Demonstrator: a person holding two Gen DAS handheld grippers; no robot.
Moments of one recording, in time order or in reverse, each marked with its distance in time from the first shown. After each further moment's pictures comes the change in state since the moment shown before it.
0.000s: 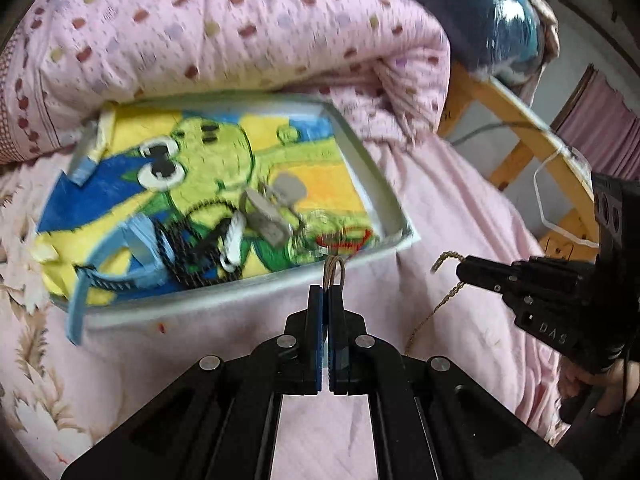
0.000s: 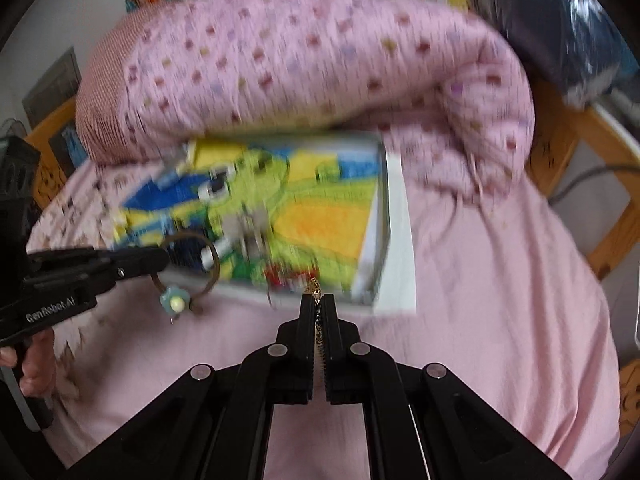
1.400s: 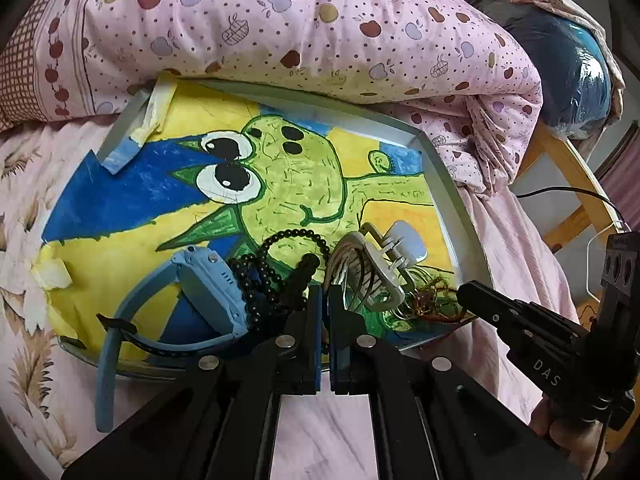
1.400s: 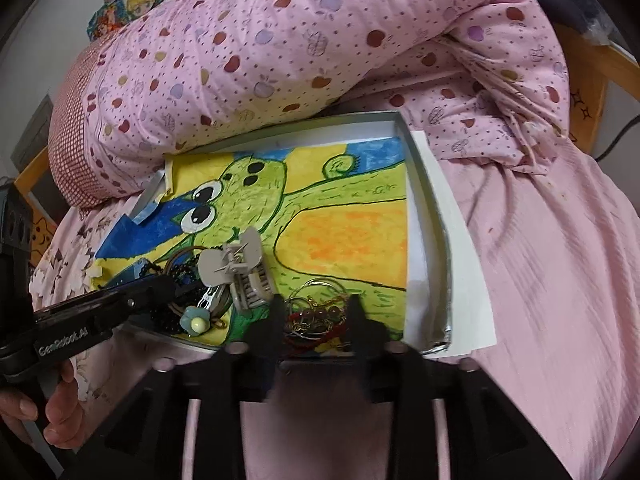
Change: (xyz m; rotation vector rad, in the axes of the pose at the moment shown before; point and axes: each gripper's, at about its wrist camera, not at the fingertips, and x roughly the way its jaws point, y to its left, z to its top) left arm 0.044 0.076 0.021 -0.175 -0.023 0.097; right arm 0.090 -0.010 -0.002 0.179 0.064 0.050
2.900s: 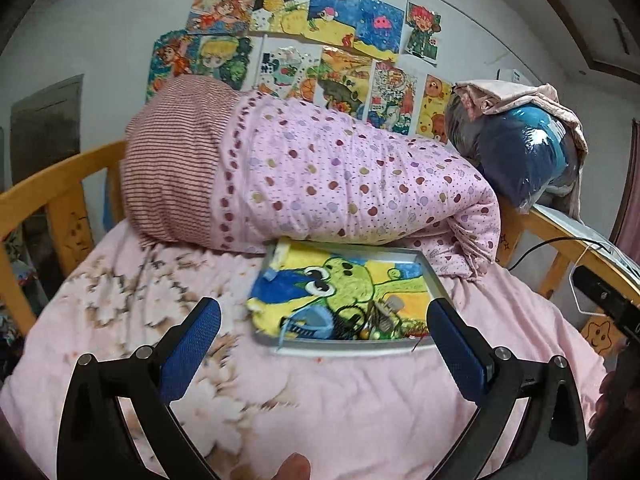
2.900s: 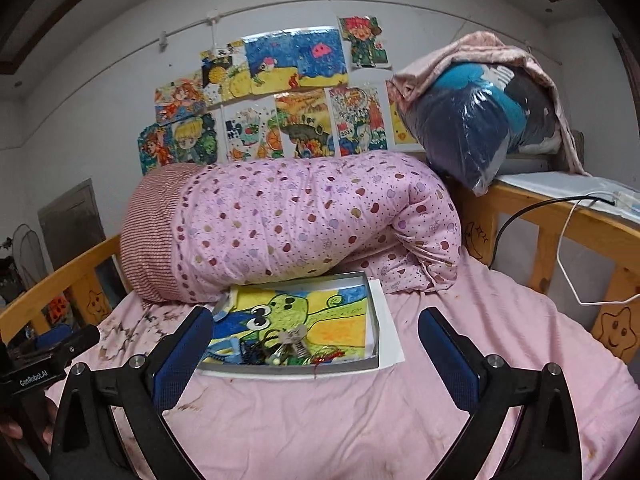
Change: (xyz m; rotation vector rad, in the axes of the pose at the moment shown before) left arm -0.238 -0.054 -0.108 0.095 -0.526 0.257; right arm -0.267 0.049 -0.092 -0.043 -0.543 -0.027
